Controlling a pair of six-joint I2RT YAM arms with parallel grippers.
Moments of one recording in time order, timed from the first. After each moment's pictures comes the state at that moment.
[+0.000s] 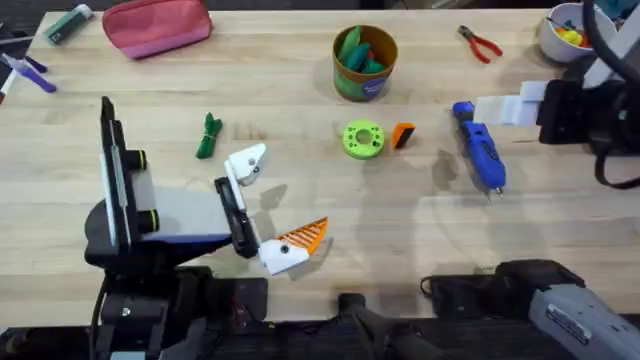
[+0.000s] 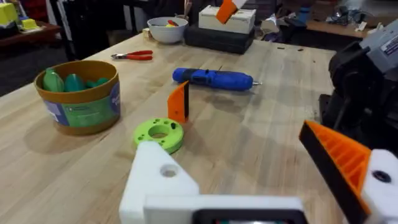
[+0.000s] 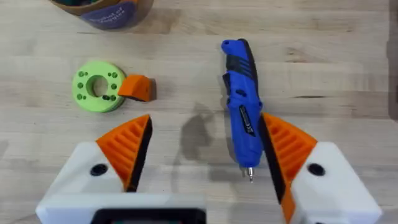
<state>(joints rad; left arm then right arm) 0.00 0.01 0.01 -0.12 1.18 0.08 0.00 0.89 1.00 -1.01 -0.03 0.02</state>
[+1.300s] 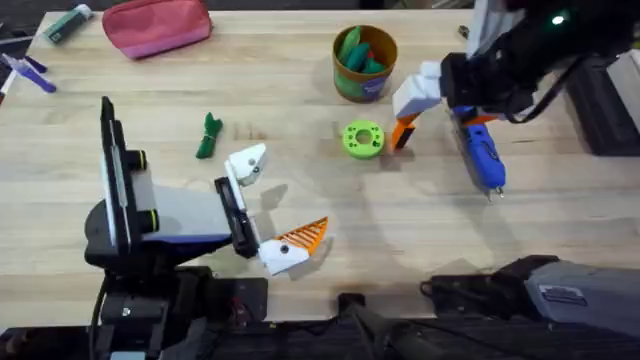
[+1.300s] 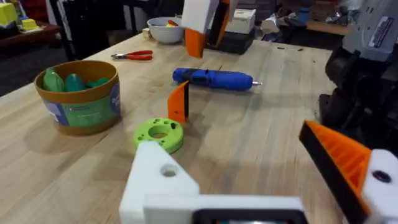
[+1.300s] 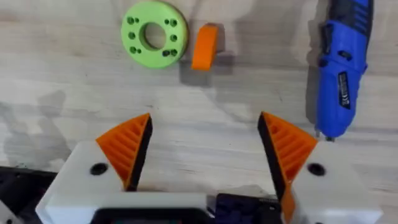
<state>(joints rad) 0.00 0.01 0.01 -0.12 1.18 0.08 0.35 1.42 1.37 -1.29 -0.04 0.36</state>
